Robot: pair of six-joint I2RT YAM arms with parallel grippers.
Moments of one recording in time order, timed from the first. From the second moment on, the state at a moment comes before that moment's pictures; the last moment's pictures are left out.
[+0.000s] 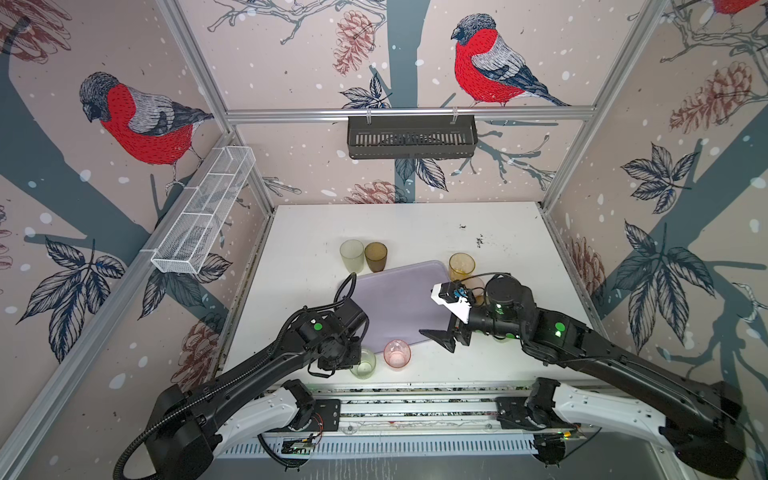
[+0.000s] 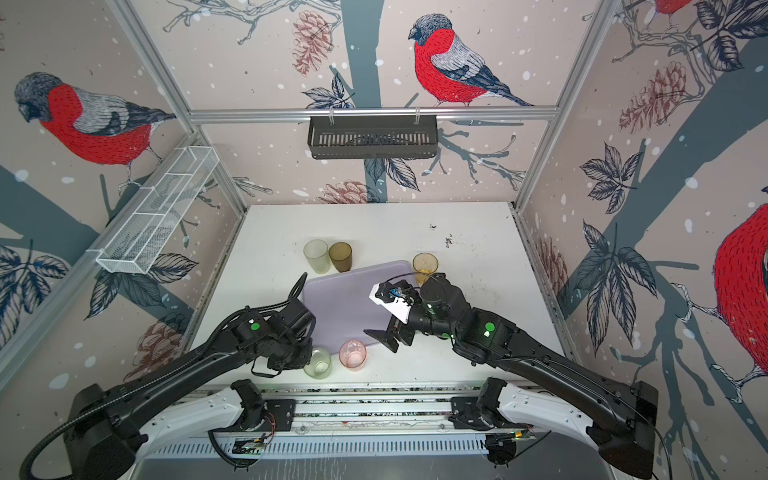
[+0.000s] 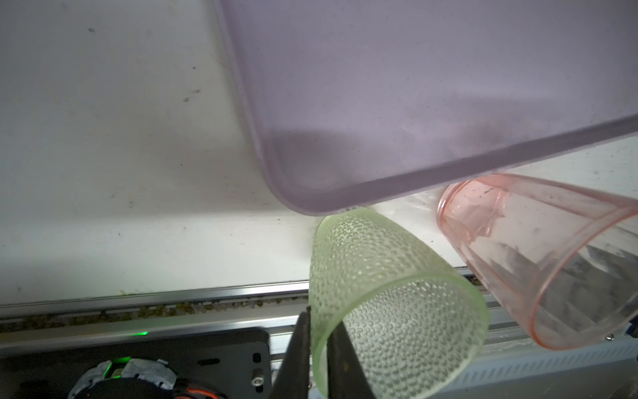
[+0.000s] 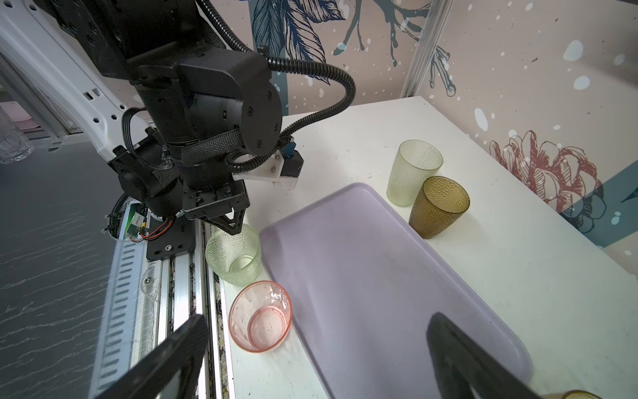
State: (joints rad) left arm -0.78 1.00 0.69 -1.09 0.08 -0.83; right arm 1.00 0.91 0.87 -0.37 -0.23 -0.18
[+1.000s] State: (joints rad) left arm -0.78 1.08 0.97 -1.28 -0.08 -0.85; right arm 0.93 0.93 0.88 -0.36 -0.21 -0.18
